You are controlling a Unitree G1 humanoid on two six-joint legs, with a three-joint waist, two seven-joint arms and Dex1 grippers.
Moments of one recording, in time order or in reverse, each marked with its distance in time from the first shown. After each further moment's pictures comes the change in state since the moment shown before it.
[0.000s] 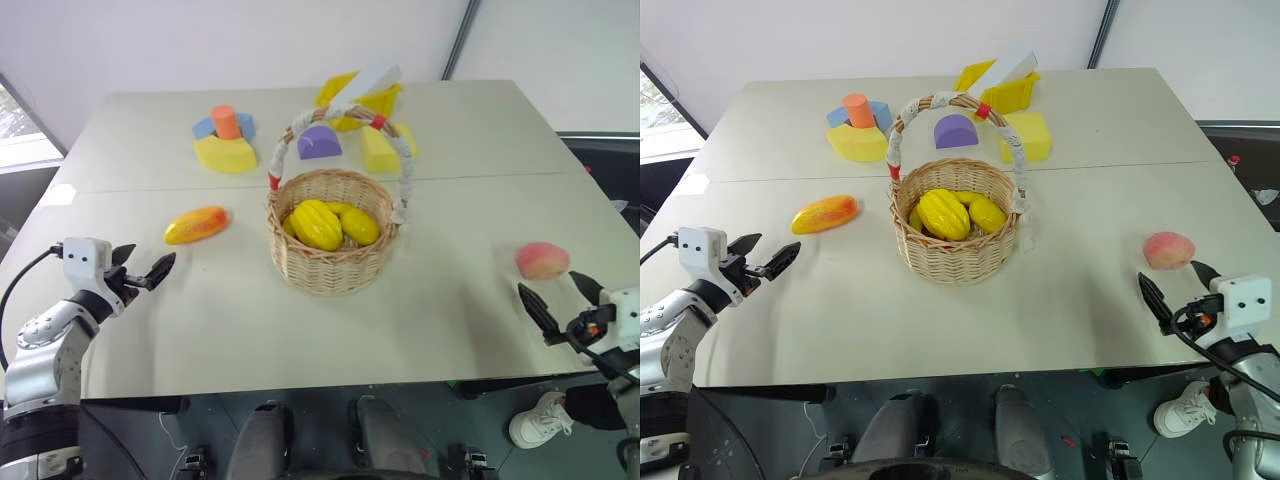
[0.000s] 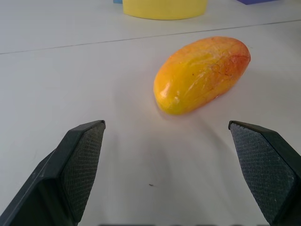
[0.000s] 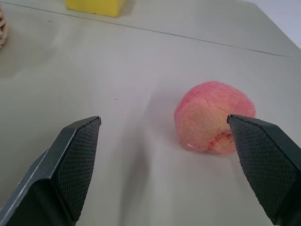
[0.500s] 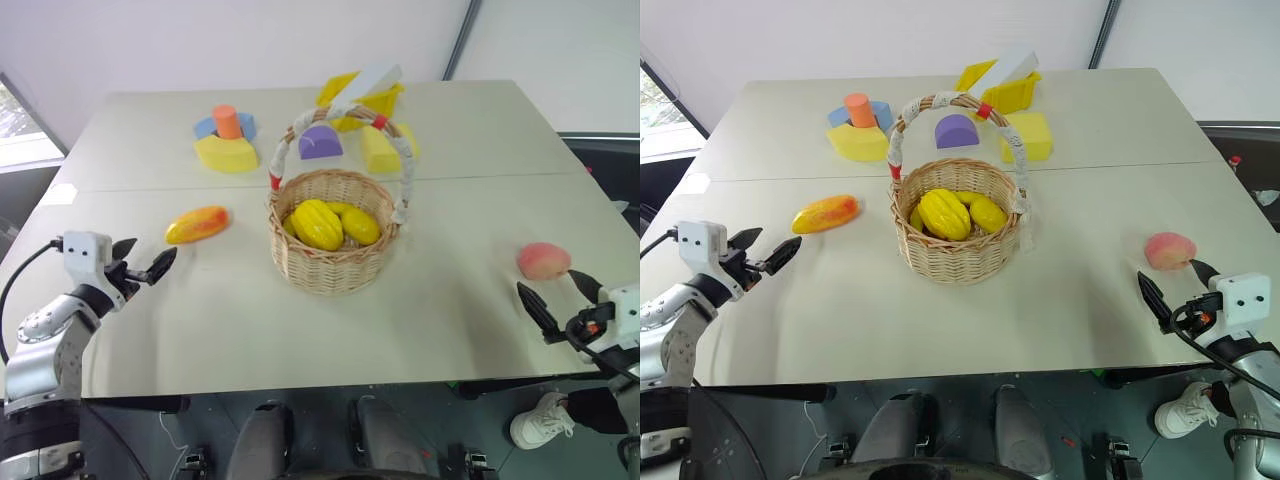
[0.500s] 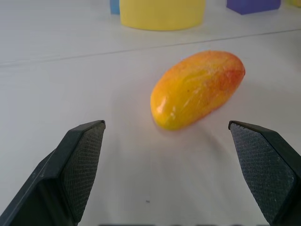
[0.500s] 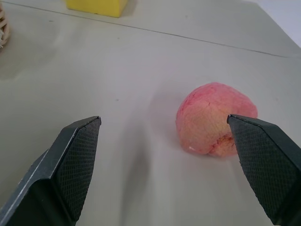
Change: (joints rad) left arm -0.069 0.018 -0.001 -0.018 -0.015 0.039 -0.005; right arm -0.028 -0.032 -0.007 -0.003 0.012 0.015 -0.010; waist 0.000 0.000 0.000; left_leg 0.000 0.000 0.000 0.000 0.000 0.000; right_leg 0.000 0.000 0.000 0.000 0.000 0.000
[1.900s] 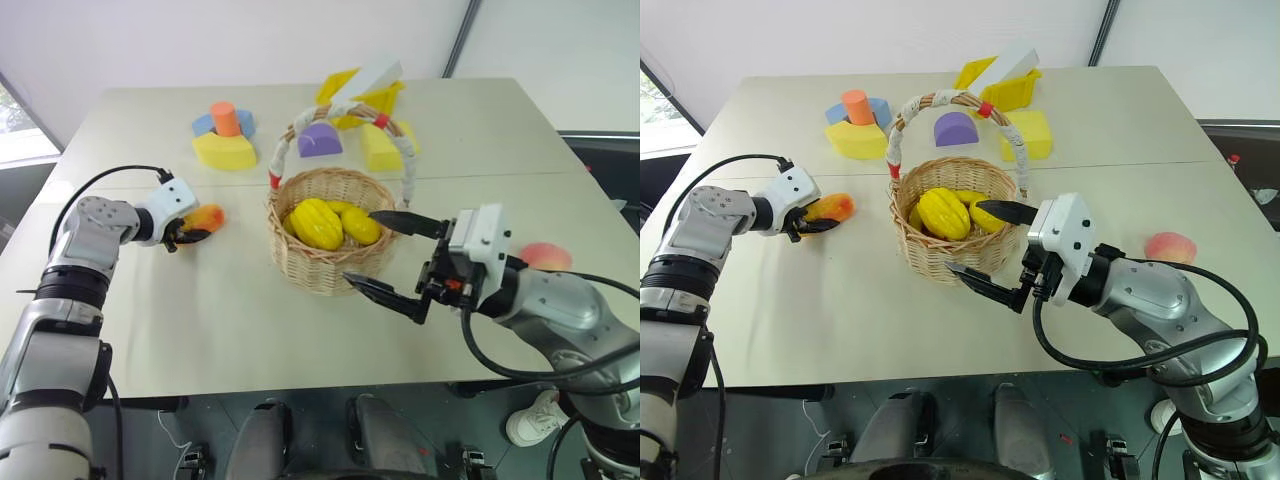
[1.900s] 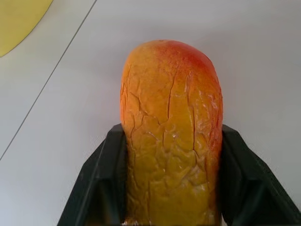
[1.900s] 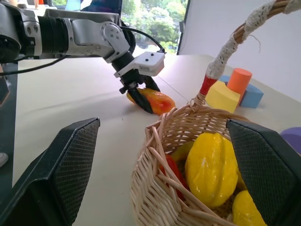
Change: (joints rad) left arm -0.674 0.148 -0.596 0.699 0.541 -0.284 -0.350; right arm -0.472 -0.142 0.531 -0.586 0.305 0.436 -0.002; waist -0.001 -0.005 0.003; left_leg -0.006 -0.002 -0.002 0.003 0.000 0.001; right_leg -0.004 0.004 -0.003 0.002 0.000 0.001
